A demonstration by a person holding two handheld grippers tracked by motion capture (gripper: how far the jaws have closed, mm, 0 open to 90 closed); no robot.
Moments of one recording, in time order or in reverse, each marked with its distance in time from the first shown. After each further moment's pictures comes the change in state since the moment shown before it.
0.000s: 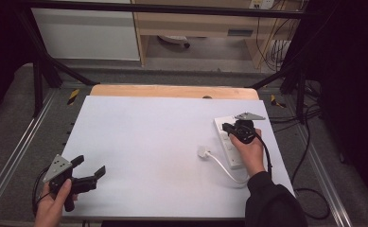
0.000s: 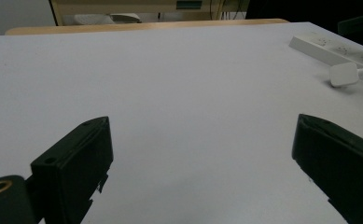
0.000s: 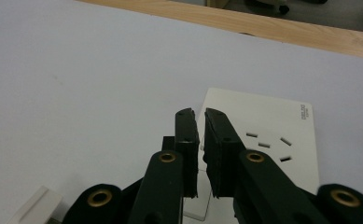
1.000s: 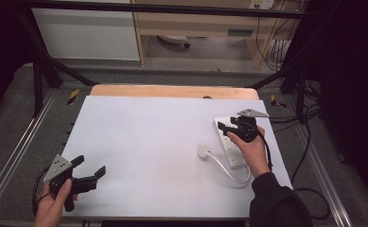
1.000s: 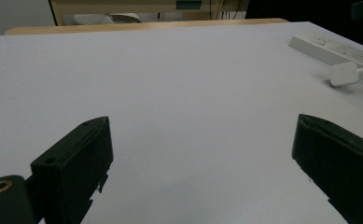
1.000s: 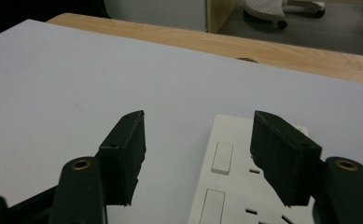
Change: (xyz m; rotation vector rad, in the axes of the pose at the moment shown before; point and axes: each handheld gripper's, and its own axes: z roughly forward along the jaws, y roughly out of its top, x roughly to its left) left arm 0.000 0.000 0.000 0.001 0.000 0.000; right arm 0.008 0.017 -0.017 -0.062 0.008 0.030
